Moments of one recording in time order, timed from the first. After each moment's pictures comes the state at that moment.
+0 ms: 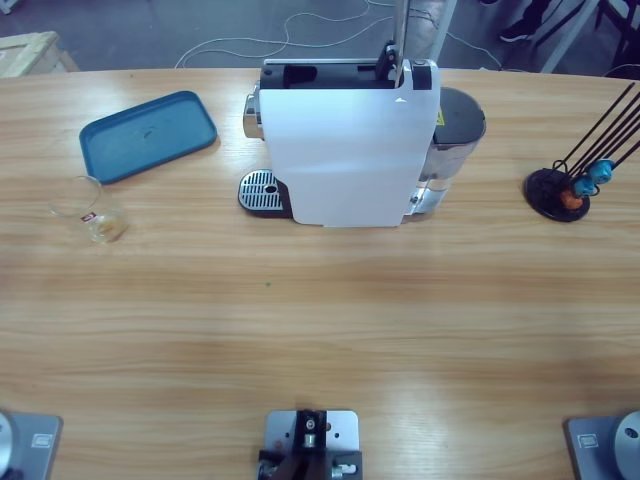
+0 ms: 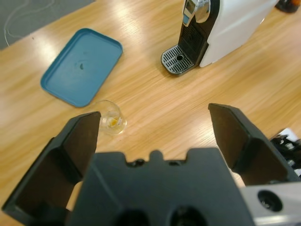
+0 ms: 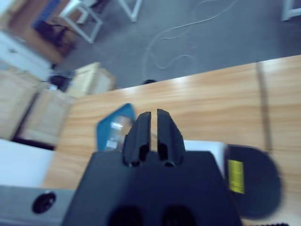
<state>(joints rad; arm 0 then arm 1) -0.73 0.94 -1.04 0.76 0.08 -0.03 0.75 1.61 -1.34 0.11 -0.23 0.69</state>
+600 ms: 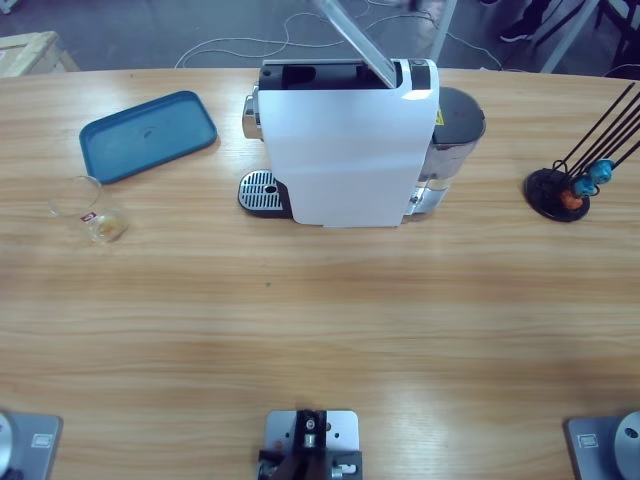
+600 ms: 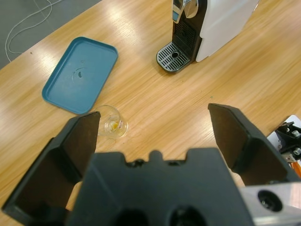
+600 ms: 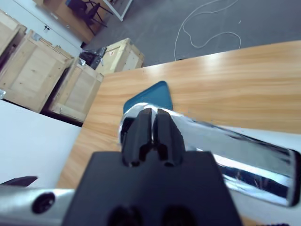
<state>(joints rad) -0.73 0.94 -1.04 0.76 0.06 0.05 0.87 1.77 -1.34 -0.05 -0.17 0.73</state>
